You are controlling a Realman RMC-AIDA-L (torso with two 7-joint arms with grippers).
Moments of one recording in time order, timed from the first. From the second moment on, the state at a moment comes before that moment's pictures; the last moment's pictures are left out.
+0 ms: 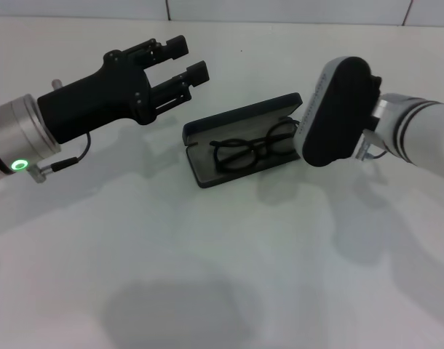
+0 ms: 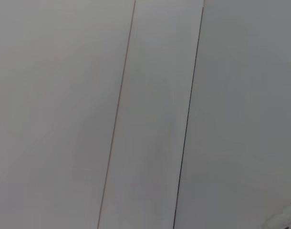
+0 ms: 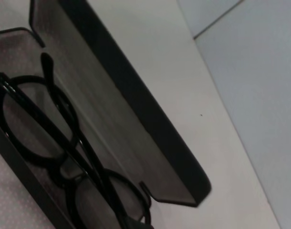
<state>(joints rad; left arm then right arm) -0.71 -2.04 2.85 -0.31 -0.65 1.76 -0.96 0.52 2.03 -2.15 -1.29 -0.15 0.72 -0.16</state>
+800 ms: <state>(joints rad) -0.72 -2.05 2.84 -0.30 -0.65 1.76 -0.96 0.56 2.03 -2.18 -1.24 -0.08 0.64 -0.21</state>
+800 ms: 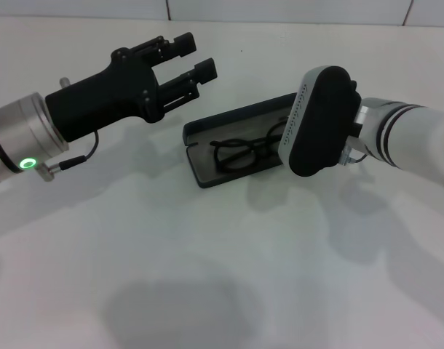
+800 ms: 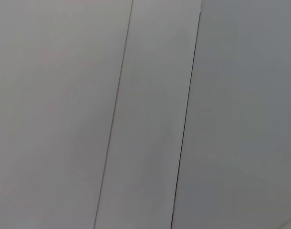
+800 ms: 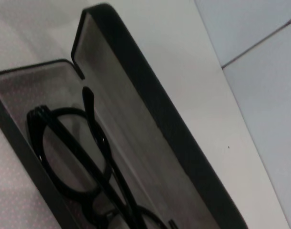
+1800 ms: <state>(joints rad) -0.74 -2.06 2.84 -0.30 -0.66 1.76 -0.97 0.58 2.03 -2.17 -1.17 -0.04 0.63 -0.30</state>
